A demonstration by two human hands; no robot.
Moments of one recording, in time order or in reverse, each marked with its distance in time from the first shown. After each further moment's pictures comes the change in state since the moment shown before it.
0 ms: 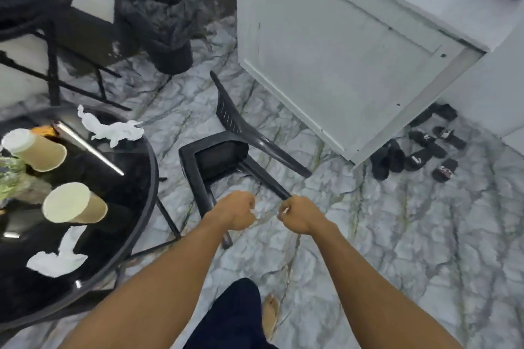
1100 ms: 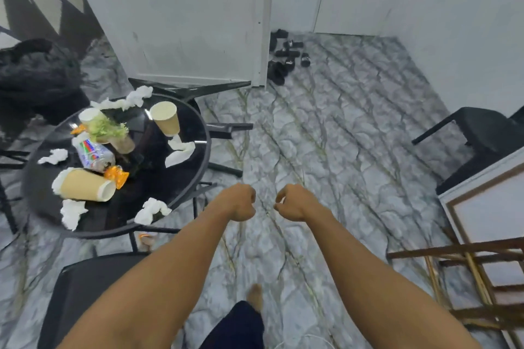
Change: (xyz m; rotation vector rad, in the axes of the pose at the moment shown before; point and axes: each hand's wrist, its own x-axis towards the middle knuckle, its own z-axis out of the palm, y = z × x) left_hand -0.464 -0.386 0.105 0.602 -0.192 0.621; right_hand -0.383 -0.414 0.506 0.340 0.412 0.509
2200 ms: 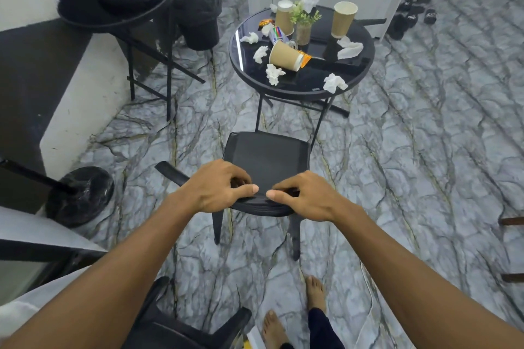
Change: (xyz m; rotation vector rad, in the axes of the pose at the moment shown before) left_hand -0.511 -0.366 0.197 -0.177 0.342 0.018; right_hand -0.283 -0.347 0.357 0.081 -0.070 -0.612
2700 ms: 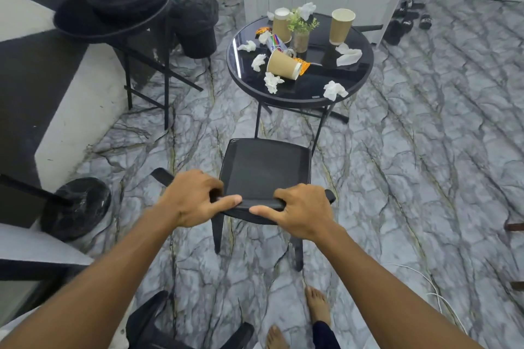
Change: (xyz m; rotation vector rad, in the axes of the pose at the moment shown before) left_hand -0.002 -0.045 -0.004 0.250 0.225 0.098; right_hand 0.023 -0.002 0.032 -0.378 0.397 -0.045
